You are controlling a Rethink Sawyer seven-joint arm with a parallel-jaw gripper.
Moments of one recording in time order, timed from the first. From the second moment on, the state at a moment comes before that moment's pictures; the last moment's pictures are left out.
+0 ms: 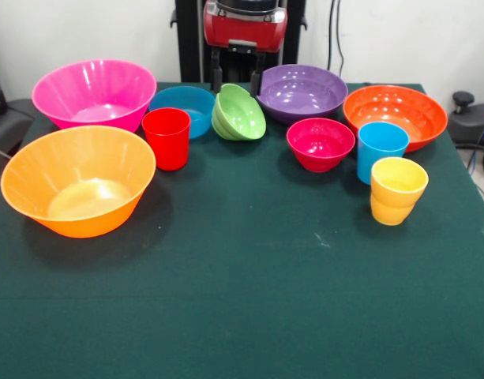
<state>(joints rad) -0.48 -0.86 0.28 1.93 -0.53 0.47 2.05</state>
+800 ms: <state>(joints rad) -0.48 -0.86 0.28 1.93 -0.53 0.47 2.05</state>
